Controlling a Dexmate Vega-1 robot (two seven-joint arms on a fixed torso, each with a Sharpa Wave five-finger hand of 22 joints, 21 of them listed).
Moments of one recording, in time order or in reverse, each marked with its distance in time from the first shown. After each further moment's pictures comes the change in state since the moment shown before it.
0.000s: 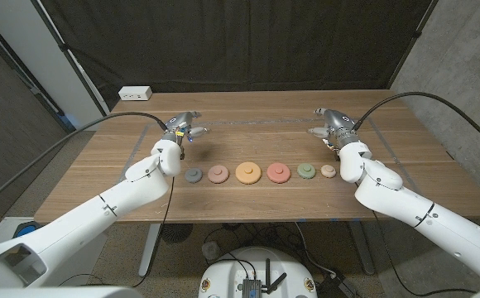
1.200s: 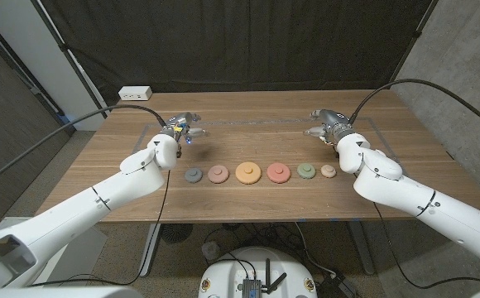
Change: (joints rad) left arm -0.031 0.057 0.013 -0.041 -0.042 0.028 -0.076; left_hand 0.019 0.008 -0.013 -0.003 0.000 -0.004 0.003 -0.007 0.000 -0.010 0.010 -0.005 0.009 0.006 -0.005 0.018 -0.015 -0.008 0.000 0.015 -0.019; right arm 0.088 -0.050 -0.076 -0.062 0.008 -0.115 0.166; right_hand -0.012 0.031 -0.042 0.006 0.014 -0.019 0.008 -0.007 0.001 0.008 -0.008 0.001 0.028 -0.014 0.003 -0.022 -0.026 -0.021 0.014 0.038 -0.032
